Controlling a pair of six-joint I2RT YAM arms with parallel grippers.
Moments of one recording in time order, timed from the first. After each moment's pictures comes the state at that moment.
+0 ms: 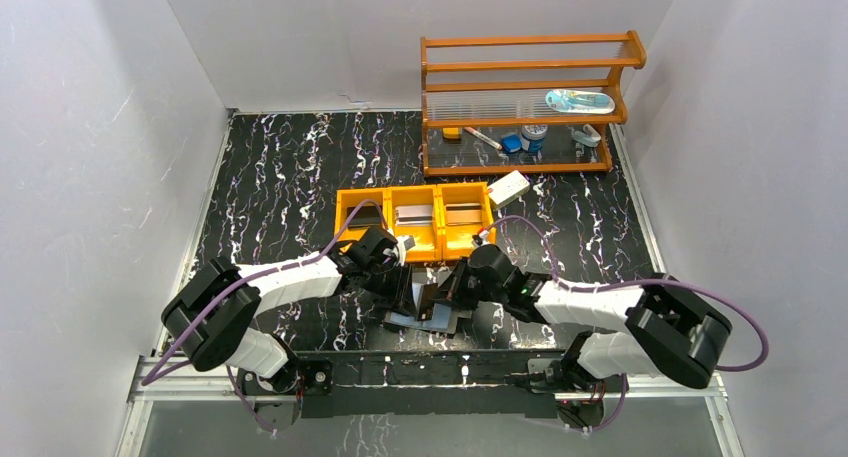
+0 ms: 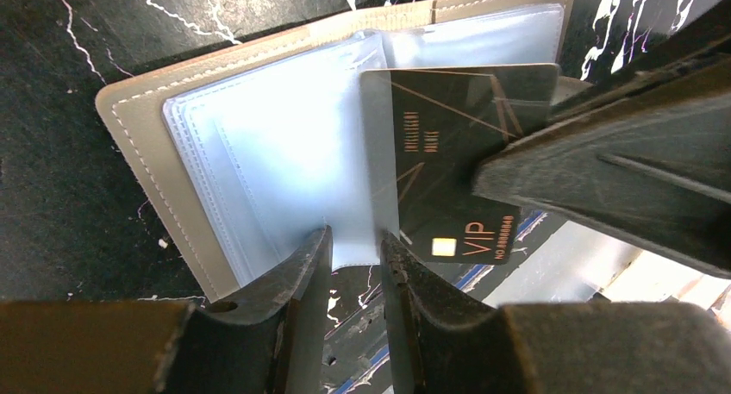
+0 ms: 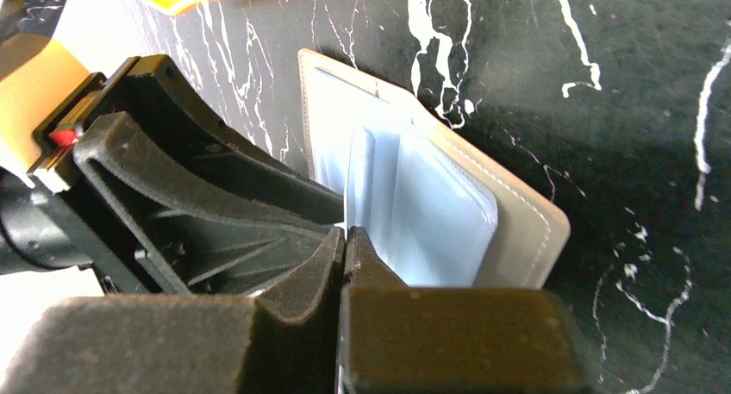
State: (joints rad) left arm -0.80 1.44 0.65 -0.26 0.40 -0.63; right arm 0.95 1.30 0.43 0.21 -0.12 1.26
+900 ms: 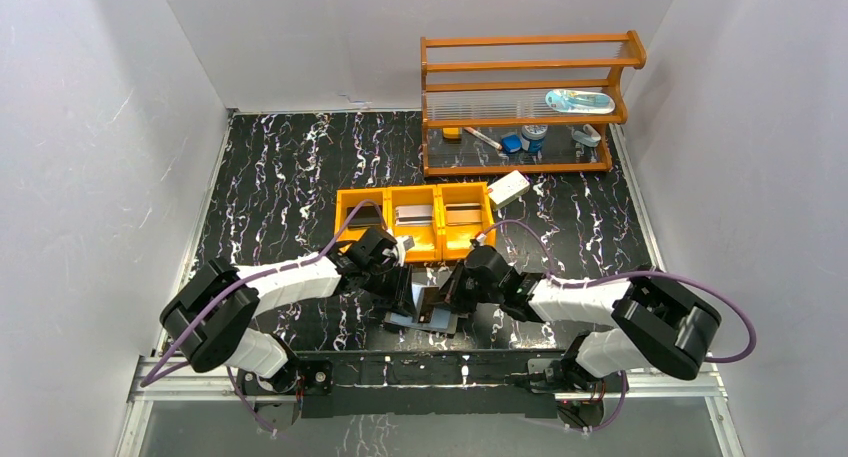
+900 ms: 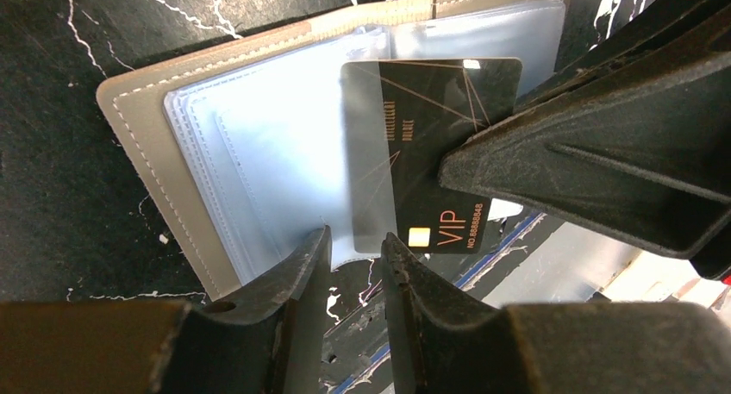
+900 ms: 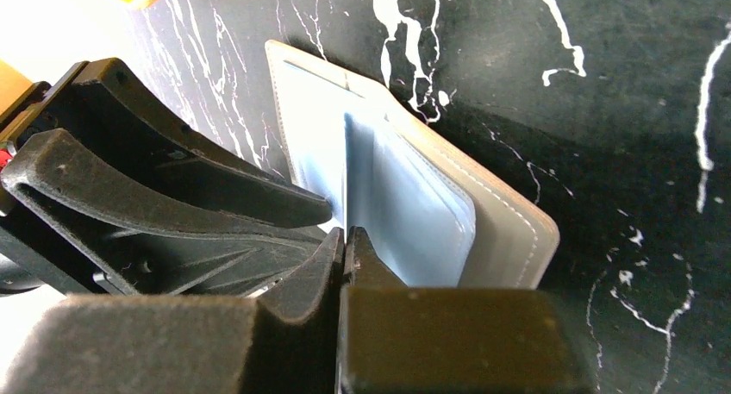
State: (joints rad) left arm -0.80 1.44 0.65 -0.27 0.40 -0.63; right arm 0.95 1.35 0.42 0.23 -0.16 1.29
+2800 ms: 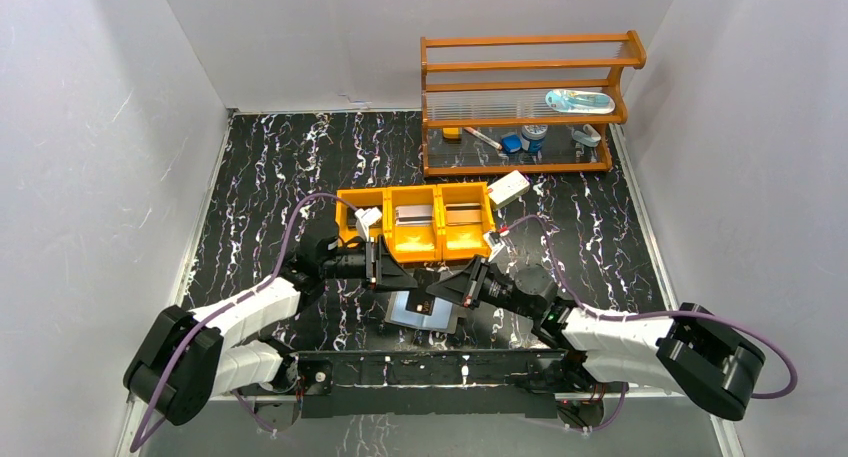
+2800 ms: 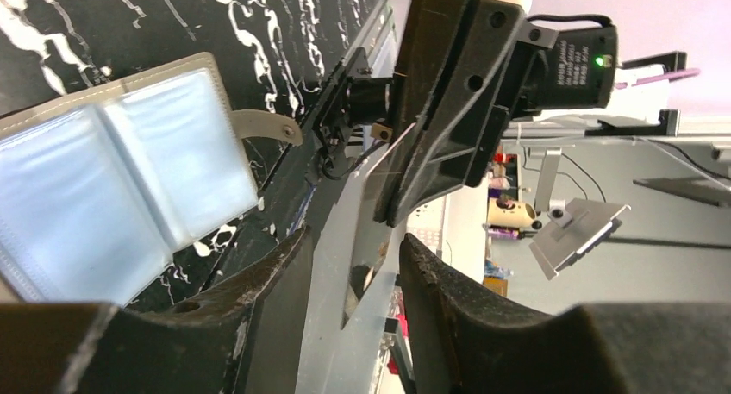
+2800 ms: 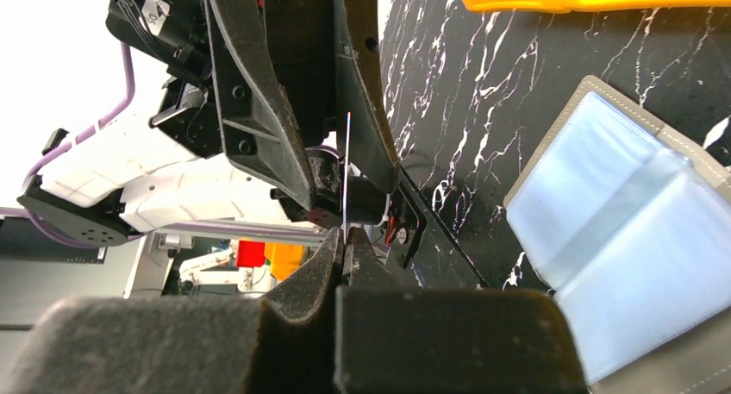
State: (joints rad) left arm -0.54 1.14 0.39 0.35 0.89 -1.01; right arm 0.95 1.05 0.15 0.82 -0.23 1.24
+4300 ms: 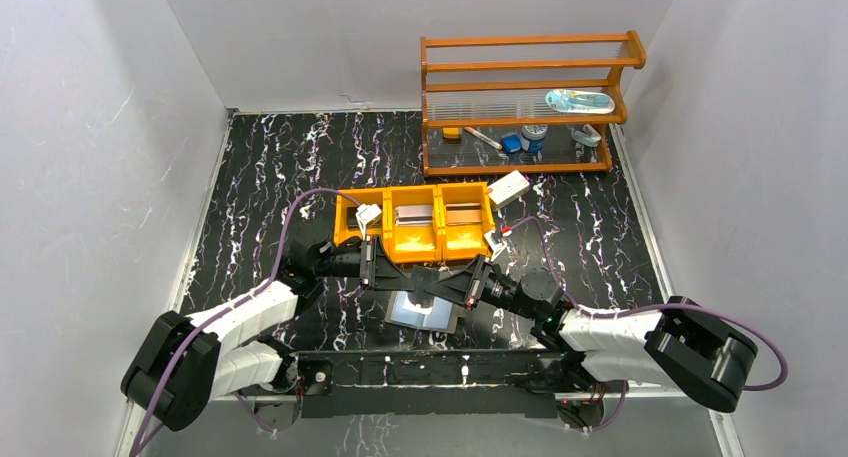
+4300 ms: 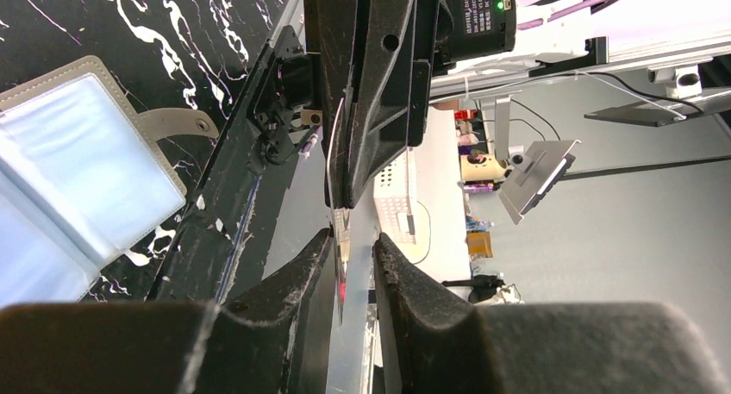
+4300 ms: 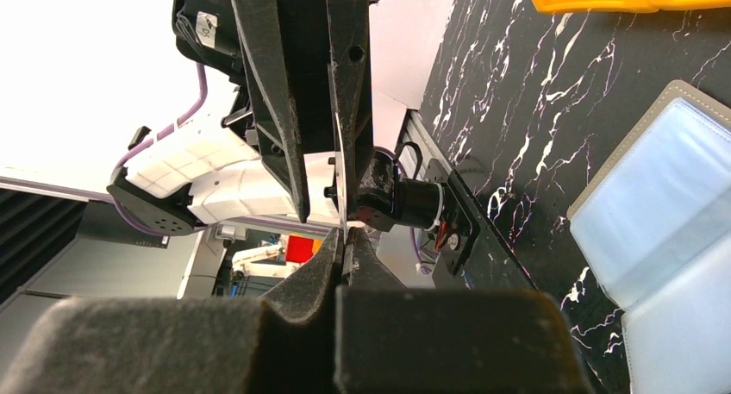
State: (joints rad) left arm -0.54 1.12 0.37 0.58 1.04 -1.12; right arm 0.95 1.11 0.12 1.04 -0.26 1.33
